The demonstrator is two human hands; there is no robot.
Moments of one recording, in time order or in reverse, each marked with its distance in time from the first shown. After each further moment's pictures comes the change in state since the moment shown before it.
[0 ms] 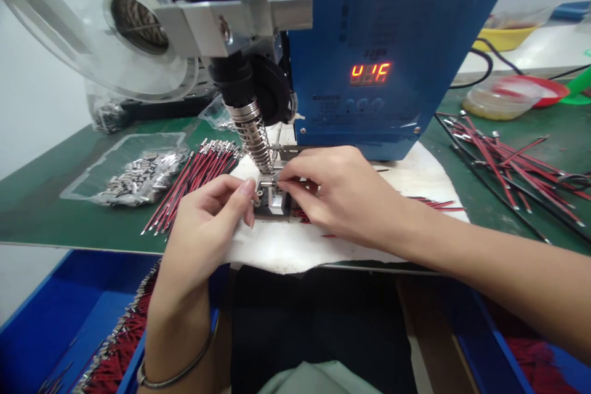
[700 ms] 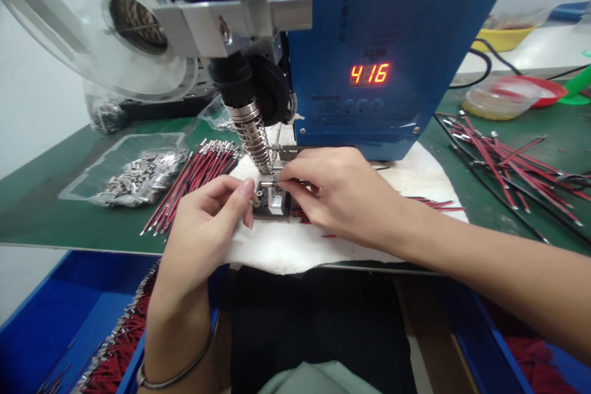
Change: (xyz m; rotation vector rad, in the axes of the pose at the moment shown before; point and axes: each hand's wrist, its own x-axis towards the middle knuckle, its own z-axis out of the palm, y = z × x) left_hand 0.001 0.002 0.000 -0.010 -0.006 -0.009; right_hand -0.001 0.002 0.000 -0.076 -0.011 -0.032
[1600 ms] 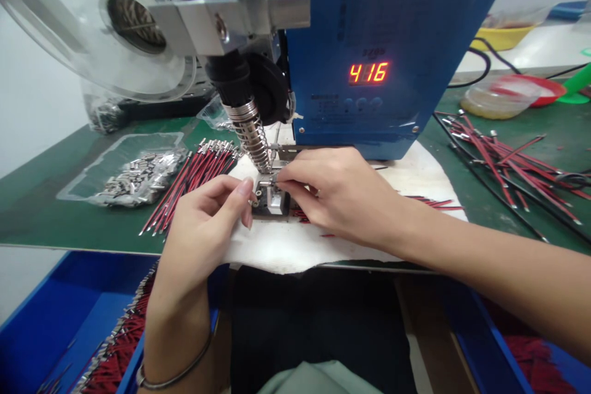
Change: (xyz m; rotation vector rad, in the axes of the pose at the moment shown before) left_hand 0.000 0.001 0.000 0.004 0.009 -0.004; right_hand -0.001 0.001 0.001 -0.017 -0.006 -0.023
